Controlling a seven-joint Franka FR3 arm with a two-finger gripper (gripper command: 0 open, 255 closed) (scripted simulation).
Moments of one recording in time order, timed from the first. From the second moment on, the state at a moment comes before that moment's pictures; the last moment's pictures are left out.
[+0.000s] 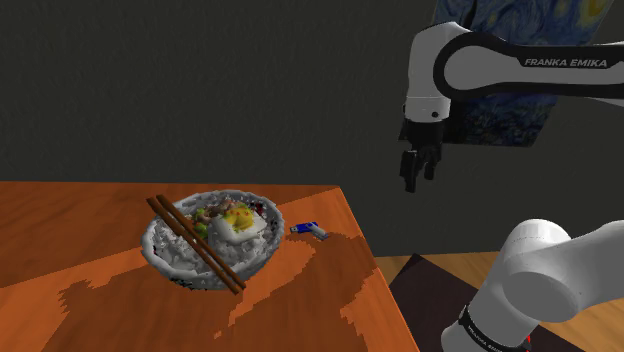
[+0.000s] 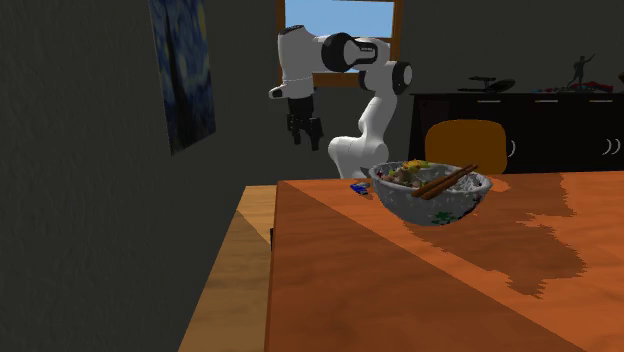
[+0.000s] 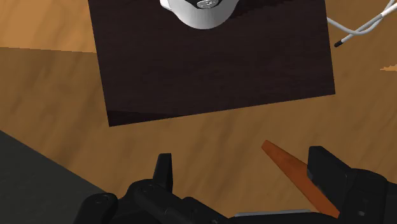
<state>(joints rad) 0.01 -0.77 0.00 -2.44 -0.05 1.46 0.13</state>
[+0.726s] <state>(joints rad) 0.08 -0.69 0.19 -2.40 0.11 1.60 0.35</state>
